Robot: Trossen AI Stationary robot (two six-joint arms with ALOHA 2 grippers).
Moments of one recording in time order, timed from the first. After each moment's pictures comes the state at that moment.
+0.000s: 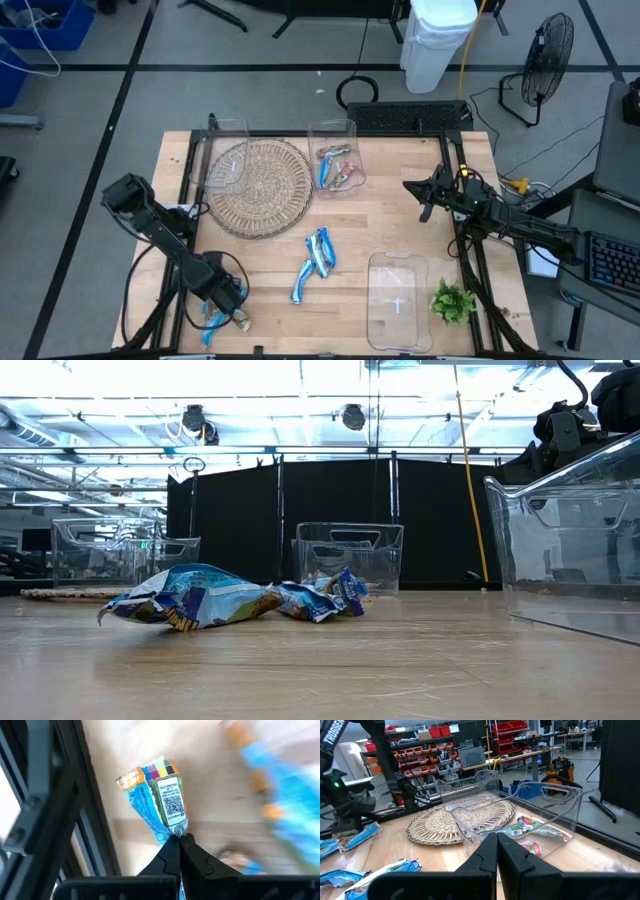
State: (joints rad) left arm -0.80 1.60 0.86 -1.02 0.29 -2.26; right arm -0.36 0.07 0.02 0.01 0.02 0.18
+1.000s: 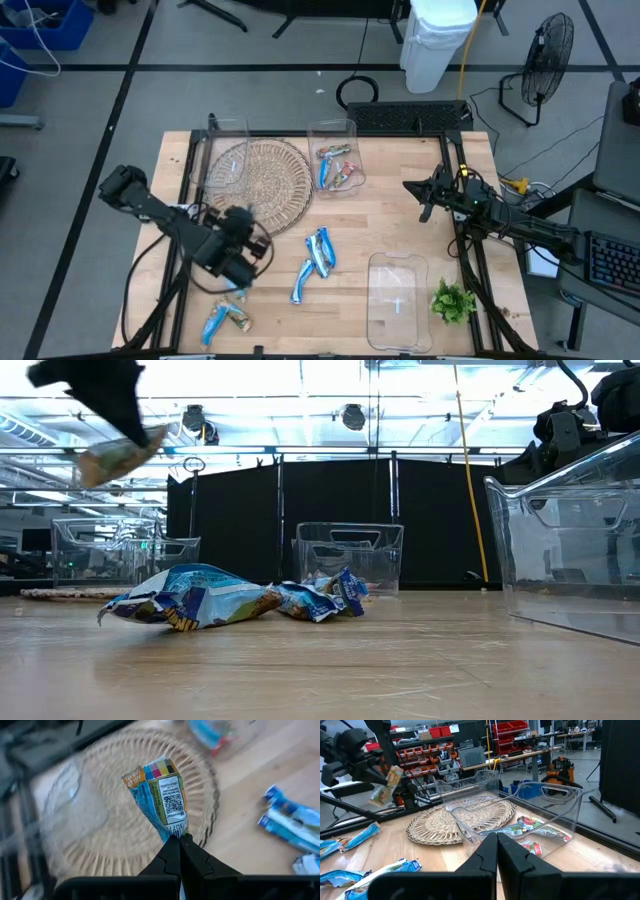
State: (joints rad) left arm -0.56 1.52 1.25 -1.48 -0.72 -1.61; right arm -0.36 0.07 0.02 0.01 0.02 0.18
